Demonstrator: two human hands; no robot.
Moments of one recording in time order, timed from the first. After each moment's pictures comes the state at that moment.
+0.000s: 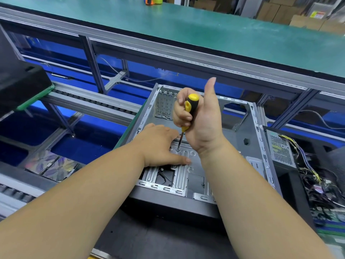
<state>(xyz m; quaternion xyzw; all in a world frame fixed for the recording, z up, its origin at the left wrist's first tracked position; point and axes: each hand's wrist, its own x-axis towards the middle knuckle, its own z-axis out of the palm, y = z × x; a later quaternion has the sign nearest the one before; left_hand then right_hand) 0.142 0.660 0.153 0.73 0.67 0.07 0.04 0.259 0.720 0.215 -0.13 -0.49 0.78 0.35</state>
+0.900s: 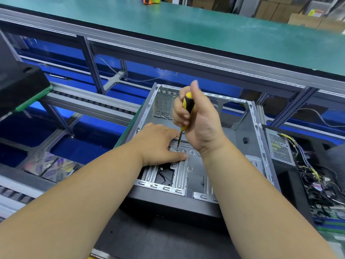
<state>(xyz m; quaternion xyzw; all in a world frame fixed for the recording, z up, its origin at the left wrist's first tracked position) 0.139 0.661 0.150 0.74 0.66 0.11 0.05 0.262 0.720 0.214 -0.13 -0.51 0.77 0.35</state>
